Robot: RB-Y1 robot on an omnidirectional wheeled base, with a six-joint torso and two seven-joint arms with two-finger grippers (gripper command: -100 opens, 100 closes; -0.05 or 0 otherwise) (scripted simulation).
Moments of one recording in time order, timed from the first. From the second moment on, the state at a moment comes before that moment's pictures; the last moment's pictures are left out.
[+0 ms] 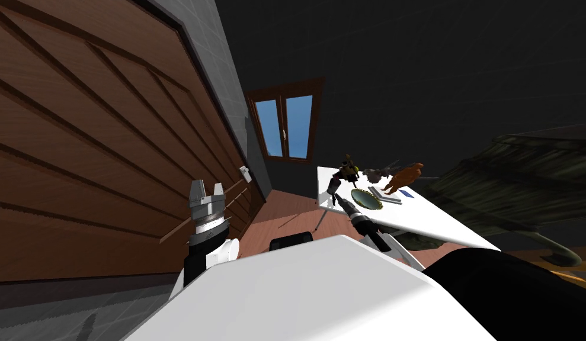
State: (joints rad) left arm 0.54 -0.04 0.03 -2.25 -0.01 -0.56 -0.10; right arm 0.70 -0.40 -0.14 -1.94 0.15 -0.11 0.33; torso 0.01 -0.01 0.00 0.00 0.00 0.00
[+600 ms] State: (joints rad) left arm 0.54 -0.04 0.03 -2.25 -0.01 -0.56 -0.10; right arm 0.73 -0.45 -0.16 -1.90 0.18 -0.07 0.36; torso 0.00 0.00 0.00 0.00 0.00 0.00
